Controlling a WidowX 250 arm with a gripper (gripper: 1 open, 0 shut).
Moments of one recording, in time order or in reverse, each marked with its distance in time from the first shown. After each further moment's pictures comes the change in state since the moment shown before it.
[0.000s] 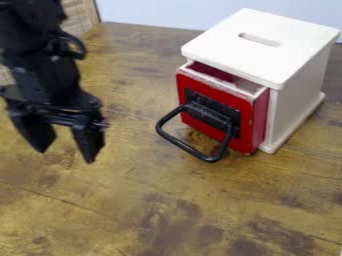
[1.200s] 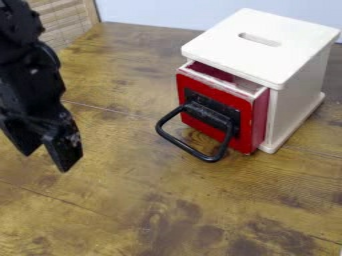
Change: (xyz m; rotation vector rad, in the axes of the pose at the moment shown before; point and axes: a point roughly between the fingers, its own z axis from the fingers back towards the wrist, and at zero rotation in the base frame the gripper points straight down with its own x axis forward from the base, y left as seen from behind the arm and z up) arm -0.004 0.030 -0.002 -0.022 0.006 -0.178
